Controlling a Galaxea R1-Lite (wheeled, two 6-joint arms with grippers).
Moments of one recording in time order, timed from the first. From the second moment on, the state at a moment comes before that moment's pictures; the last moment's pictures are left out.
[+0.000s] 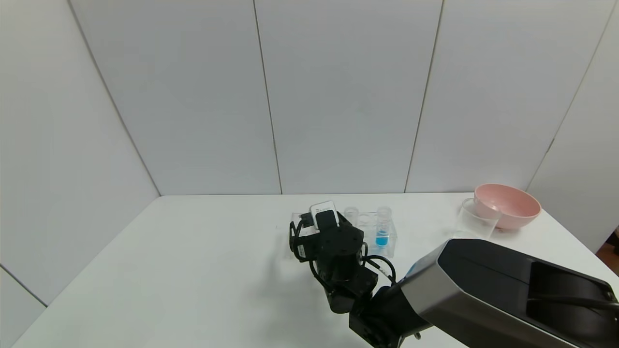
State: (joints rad) left arm 0.00 0.00 0.00 0.00 0.00 0.00; right arm 0.84 2.48 -1.32 -1.16 -0.55 -0.05
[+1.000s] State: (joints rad) left arm 0.00 0.00 0.00 0.00 0.00 0.00; right arm 0.83 2.50 -1.35 -1.16 -0.53 -0.07
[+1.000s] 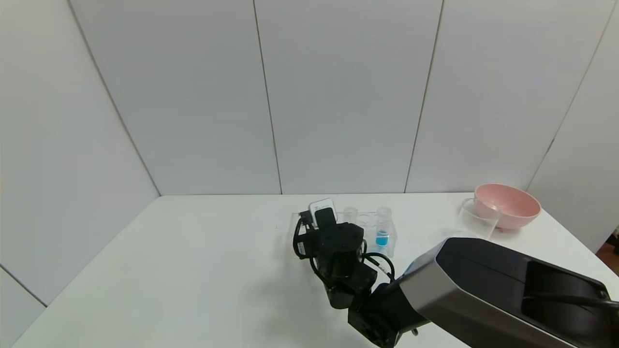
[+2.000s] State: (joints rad) left arm 0.00 0.00 0.00 0.00 0.00 0.00; right arm 0.84 2.34 -1.34 -1.09 -0.53 -0.10
